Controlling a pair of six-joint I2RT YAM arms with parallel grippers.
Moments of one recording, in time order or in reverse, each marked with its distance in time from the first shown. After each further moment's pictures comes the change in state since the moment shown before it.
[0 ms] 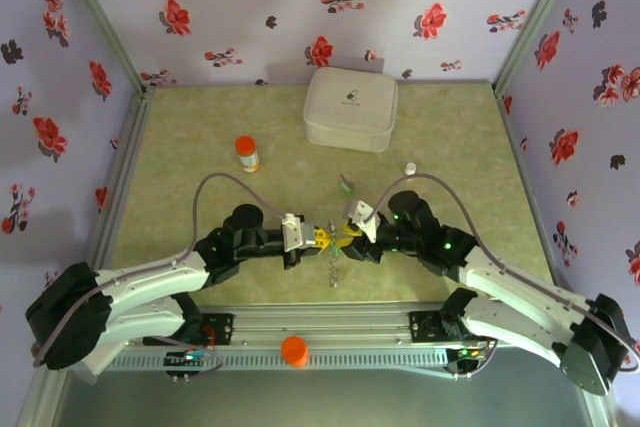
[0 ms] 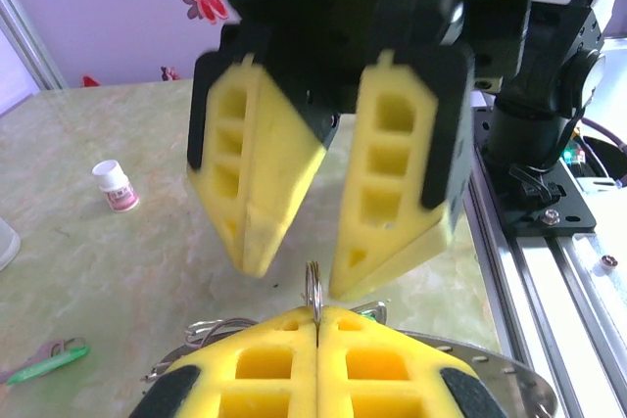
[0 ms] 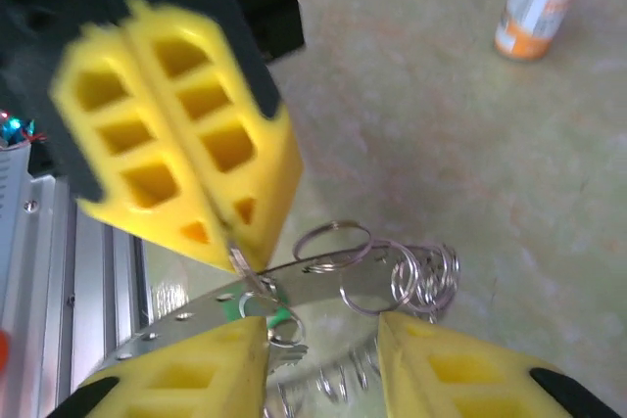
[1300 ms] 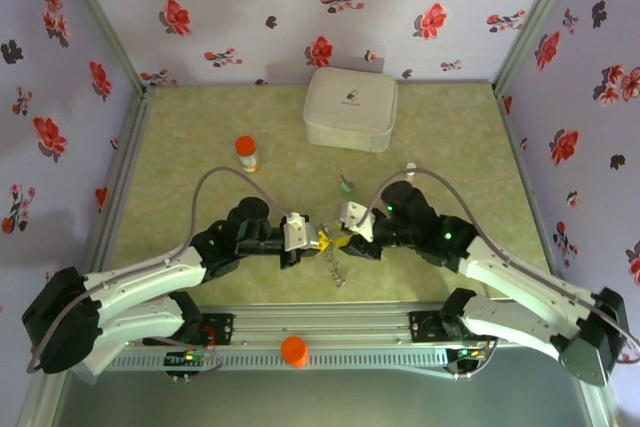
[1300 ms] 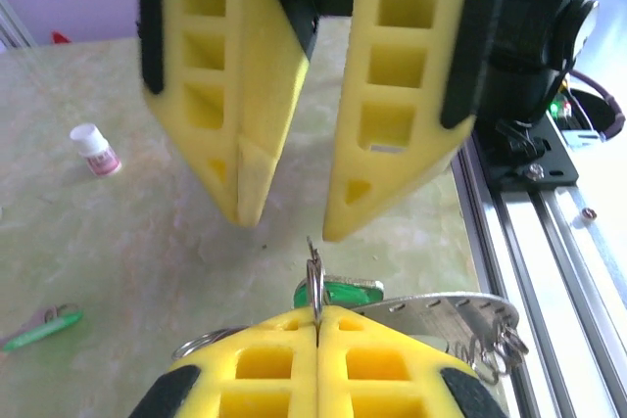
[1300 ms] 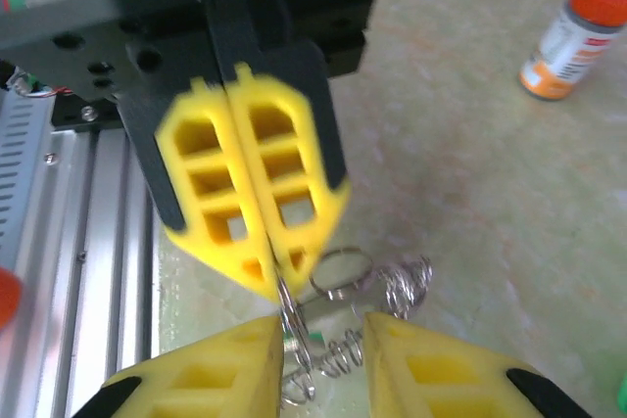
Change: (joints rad) left arm 0.000 -0.032 0.080 -0.241 0.000 0.070; right arm 0.023 0.046 0.138 -0.177 0.004 -0.153
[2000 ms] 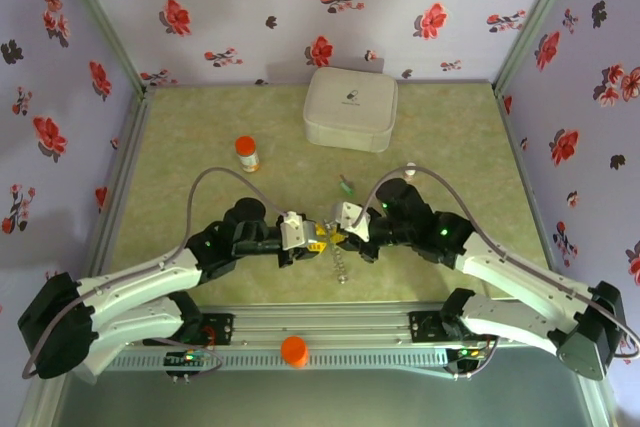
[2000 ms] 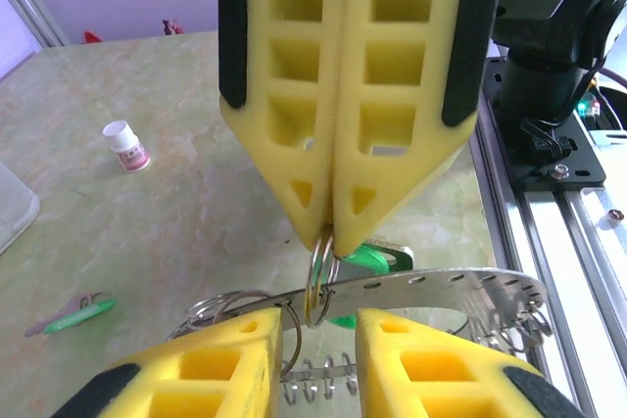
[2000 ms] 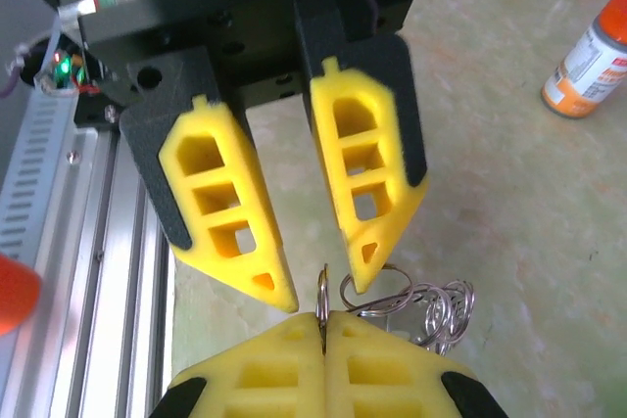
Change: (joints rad) left arm 0.000 -0.038 0.024 -0.080 -0.052 0.023; right arm 0.046 0.085 0.100 -0.077 -0.009 -0.063
